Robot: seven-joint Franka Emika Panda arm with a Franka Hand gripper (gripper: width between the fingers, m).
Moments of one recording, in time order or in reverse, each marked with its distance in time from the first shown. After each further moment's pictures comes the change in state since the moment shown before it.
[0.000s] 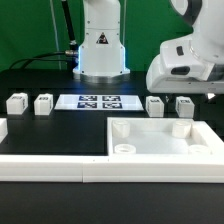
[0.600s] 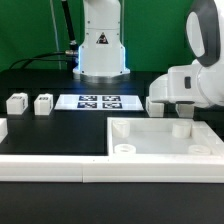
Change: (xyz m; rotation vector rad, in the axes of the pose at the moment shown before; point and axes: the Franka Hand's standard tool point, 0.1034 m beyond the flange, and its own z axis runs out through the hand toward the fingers) arm -0.001 -0.007 0.019 -0.046 -0.281 0.003
